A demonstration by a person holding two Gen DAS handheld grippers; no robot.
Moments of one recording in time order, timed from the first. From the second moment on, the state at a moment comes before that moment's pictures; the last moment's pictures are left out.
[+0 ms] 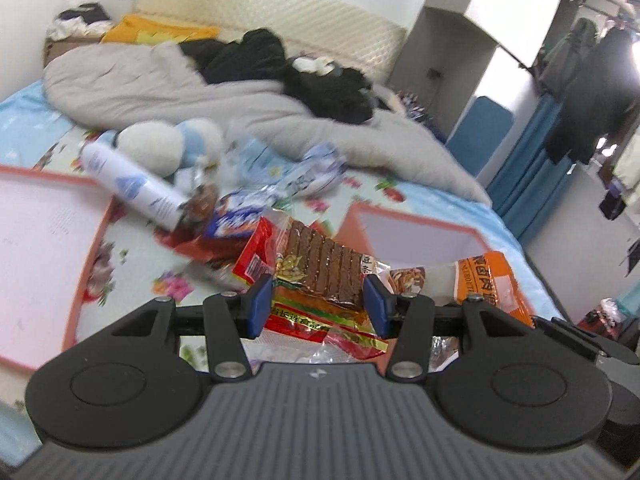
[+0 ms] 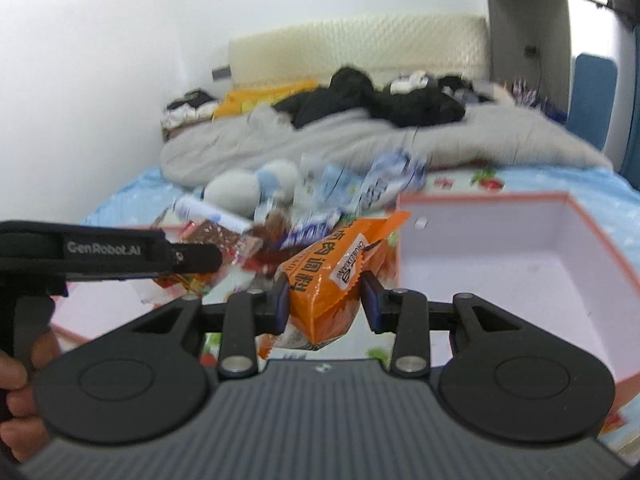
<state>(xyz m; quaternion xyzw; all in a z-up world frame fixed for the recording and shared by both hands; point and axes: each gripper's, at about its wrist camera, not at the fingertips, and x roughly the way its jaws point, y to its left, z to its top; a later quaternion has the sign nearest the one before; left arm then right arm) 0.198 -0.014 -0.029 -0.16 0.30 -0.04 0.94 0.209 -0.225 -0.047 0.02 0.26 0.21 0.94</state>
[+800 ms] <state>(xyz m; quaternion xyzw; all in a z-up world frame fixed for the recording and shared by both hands) 0.271 -0.136 -0.022 -0.13 0.34 -0.13 0.92 0.250 -0.326 -0.058 0.03 0.26 0.12 0.96</state>
